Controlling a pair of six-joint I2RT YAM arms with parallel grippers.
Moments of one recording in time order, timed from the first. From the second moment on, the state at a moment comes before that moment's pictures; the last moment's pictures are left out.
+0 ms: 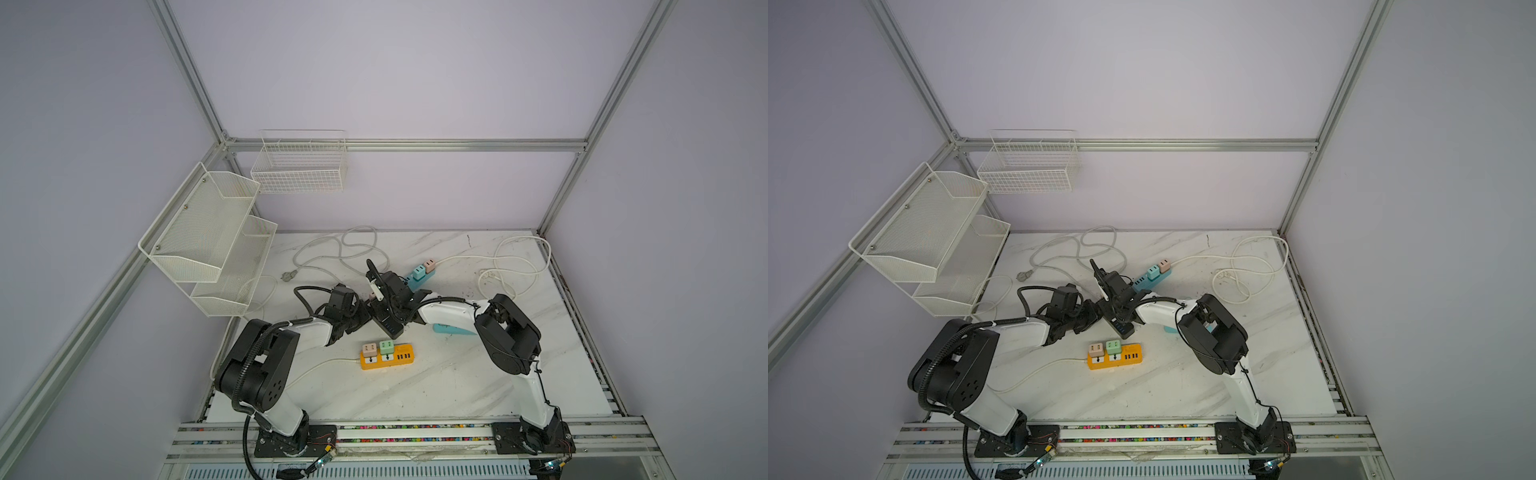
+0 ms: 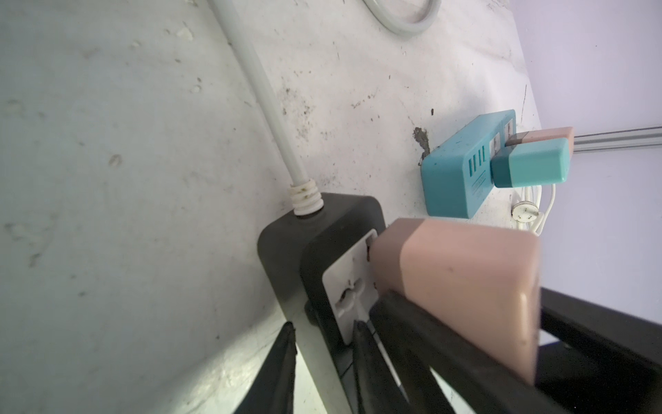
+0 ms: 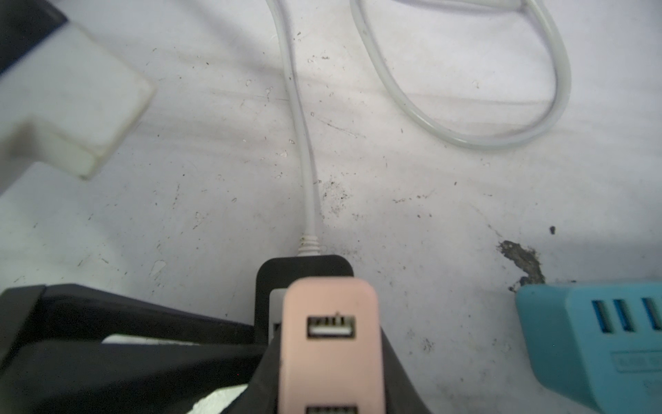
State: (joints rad) left arm -0.35 1.62 0.68 0.15 0.20 -0.92; right arm 0.88 2.12 1.48 -0.13 0.07 0.14
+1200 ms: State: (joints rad) left arm -0.35 1.47 0.72 -0.07 0.21 -0.90; right arm 0.79 1.71 1.14 0.03 0.01 0.42
